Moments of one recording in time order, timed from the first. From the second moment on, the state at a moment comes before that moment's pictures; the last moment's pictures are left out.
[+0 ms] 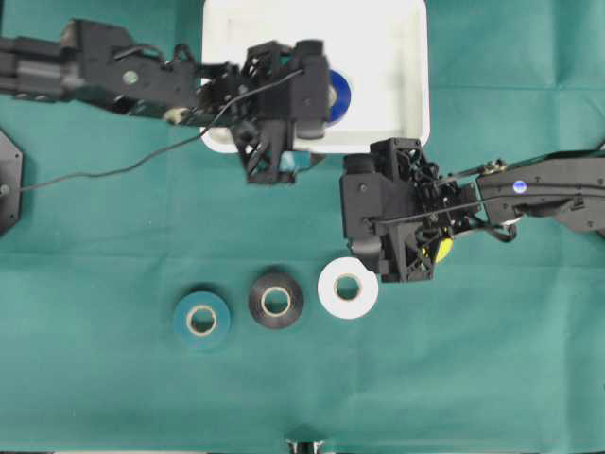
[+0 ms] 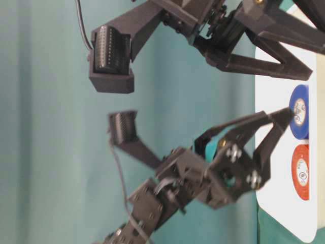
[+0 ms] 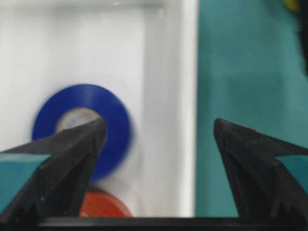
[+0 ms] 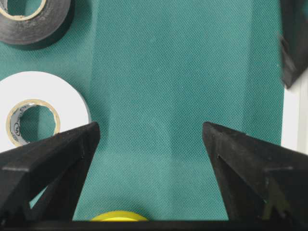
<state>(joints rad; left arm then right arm) 0.12 0.12 0.49 -0.02 0.15 0.19 0.16 -0.01 0.62 -0.30 0.33 0.48</state>
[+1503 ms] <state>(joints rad) 0.00 -0.11 0.76 -0.02 0.15 0.13 0.16 -0.01 0.62 -0.30 0.33 0.48</state>
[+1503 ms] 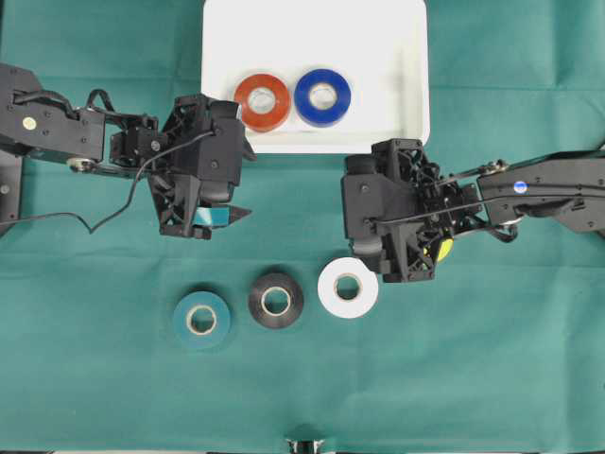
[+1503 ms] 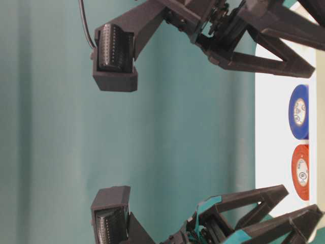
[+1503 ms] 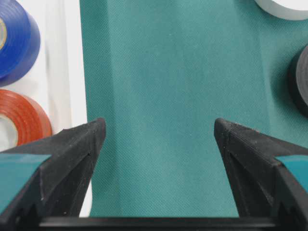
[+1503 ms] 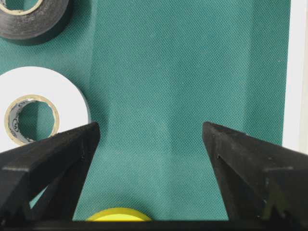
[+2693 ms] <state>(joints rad) 0.00 -0.11 0.76 -0.02 0.15 0.13 0.16 -0.23 0.89 -0.30 0.33 0.59</state>
